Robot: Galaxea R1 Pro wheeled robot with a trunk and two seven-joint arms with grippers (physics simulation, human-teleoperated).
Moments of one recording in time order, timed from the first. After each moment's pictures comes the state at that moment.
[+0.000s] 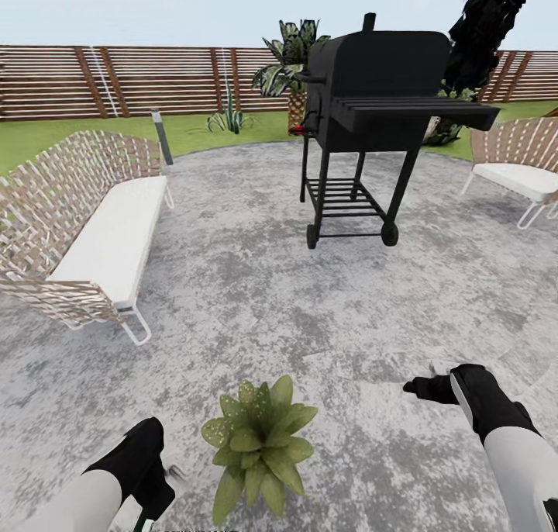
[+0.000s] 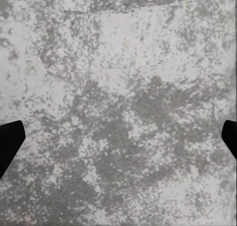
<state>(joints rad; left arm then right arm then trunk) -0.64 0.06 0.05 -0.42 -1.05 0.81 -0.92 -0.76 -0.24 -0.28 -0.62 0.21 0.75 0.31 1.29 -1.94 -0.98</state>
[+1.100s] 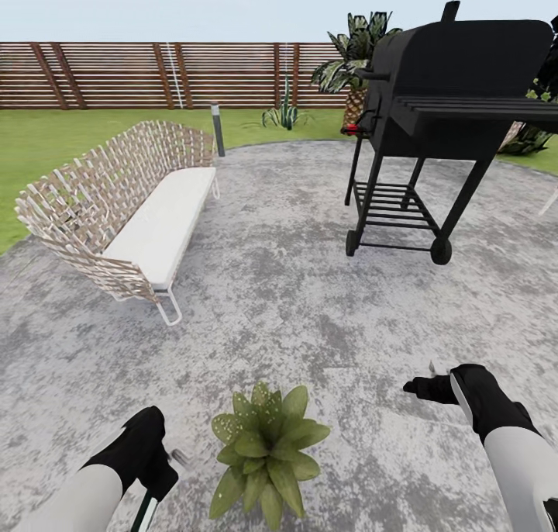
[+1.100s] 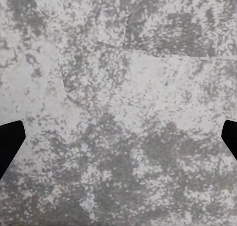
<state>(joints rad) -0.64 0.06 0.06 -0.51 -1.04 0.82 -0.92 -0.76 -0.24 -0.28 -0.62 0.21 0.75 0.31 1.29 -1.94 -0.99</state>
